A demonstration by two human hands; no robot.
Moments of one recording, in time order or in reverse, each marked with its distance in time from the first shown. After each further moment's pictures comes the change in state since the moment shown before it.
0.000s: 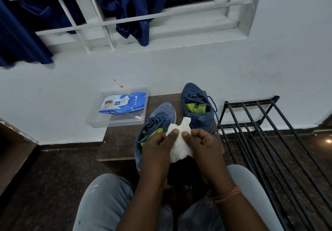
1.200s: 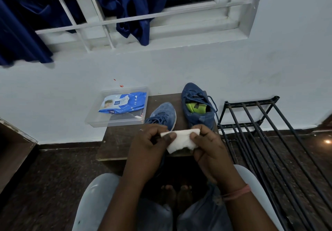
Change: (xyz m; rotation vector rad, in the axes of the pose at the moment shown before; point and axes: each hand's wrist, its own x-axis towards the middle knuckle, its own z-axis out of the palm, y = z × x) left_hand 0.000 0.027 -0.036 0.498 -0.085 0.378; right_hand 0.002 -0.005 -0.017 0.381 -0.380 0.007
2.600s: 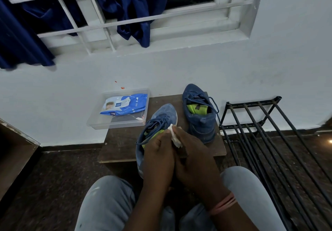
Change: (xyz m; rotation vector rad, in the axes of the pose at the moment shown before) left_hand -0.010 -0.004 0.038 -0.310 0.207 -0.217; right_hand -0.011 0.021 0.030 -1.331 0.102 -0.534
